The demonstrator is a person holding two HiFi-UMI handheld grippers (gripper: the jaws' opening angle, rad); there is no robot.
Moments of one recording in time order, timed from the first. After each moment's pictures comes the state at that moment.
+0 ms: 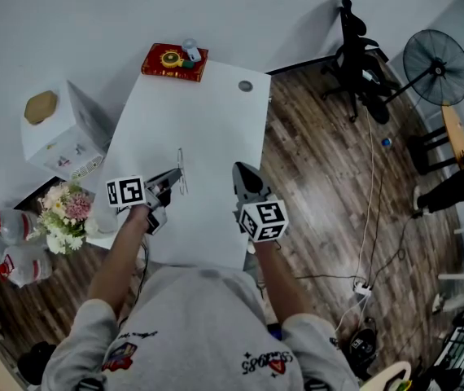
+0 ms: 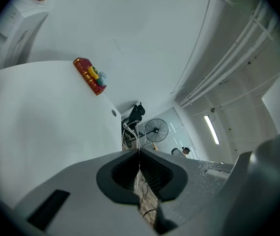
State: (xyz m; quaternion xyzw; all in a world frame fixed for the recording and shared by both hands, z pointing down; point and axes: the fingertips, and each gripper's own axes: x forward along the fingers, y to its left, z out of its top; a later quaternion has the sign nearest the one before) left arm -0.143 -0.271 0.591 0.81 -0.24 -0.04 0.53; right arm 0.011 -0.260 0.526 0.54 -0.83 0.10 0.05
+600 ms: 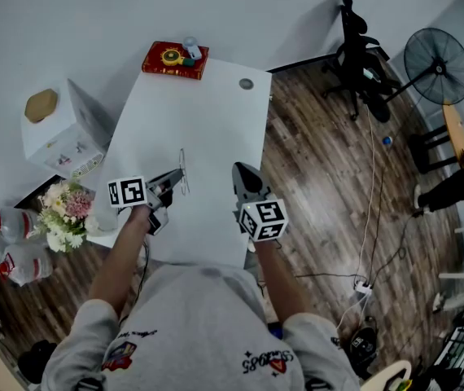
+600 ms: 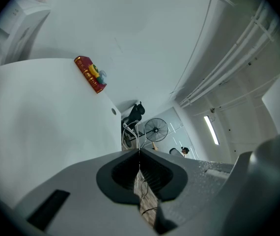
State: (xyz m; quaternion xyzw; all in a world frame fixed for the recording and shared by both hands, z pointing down) left arm -0.139 -0.263 0.594 0.81 -0.24 -0.04 0.54; right arm 0.008 -0.255 0.535 0.54 -0.83 0.11 0.06
